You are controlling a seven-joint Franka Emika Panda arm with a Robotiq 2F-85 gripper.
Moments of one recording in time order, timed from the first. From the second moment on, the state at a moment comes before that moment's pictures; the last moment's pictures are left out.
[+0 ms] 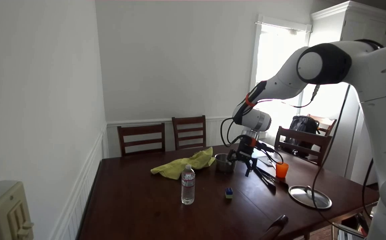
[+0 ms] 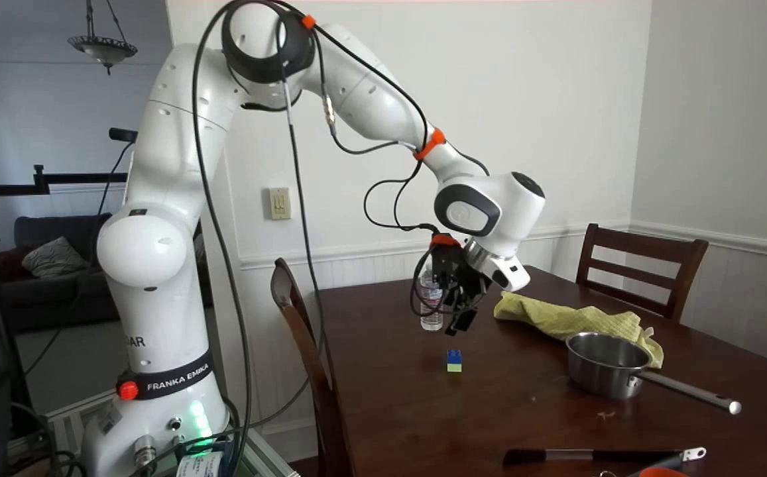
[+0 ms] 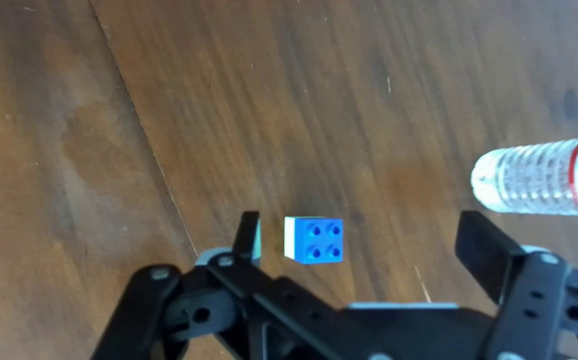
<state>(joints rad) -0.30 0.41 -0.31 -2.02 0.63 2.03 -0.13</state>
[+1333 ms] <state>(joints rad) -0.23 0.59 -0.17 -1.99 0.40 2.29 0.03</state>
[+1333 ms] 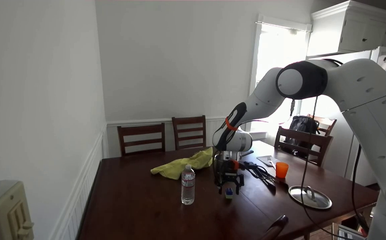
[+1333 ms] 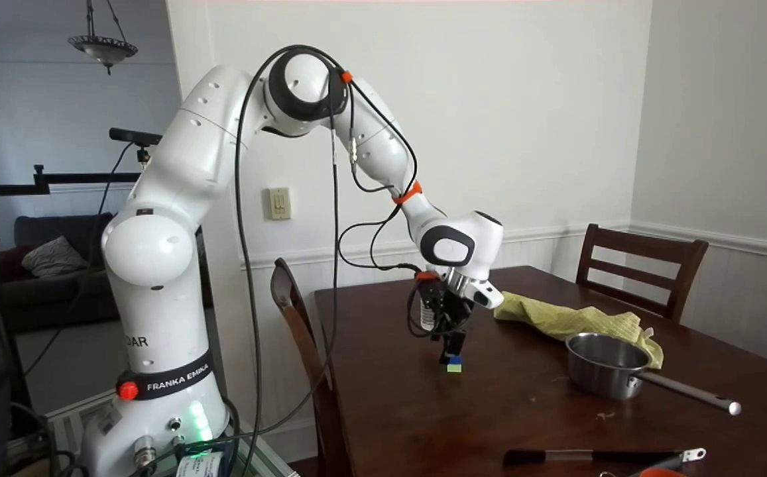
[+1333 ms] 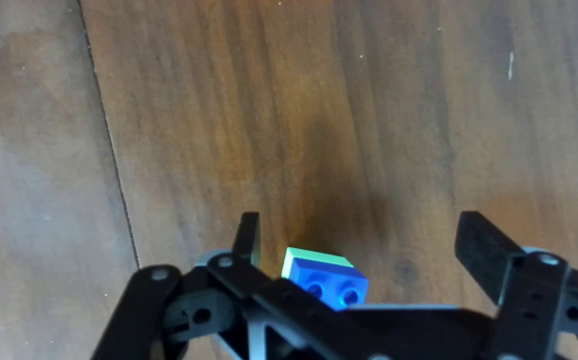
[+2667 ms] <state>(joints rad) -0.29 0.59 -0.14 -2.01 0.34 2.40 -0.06</state>
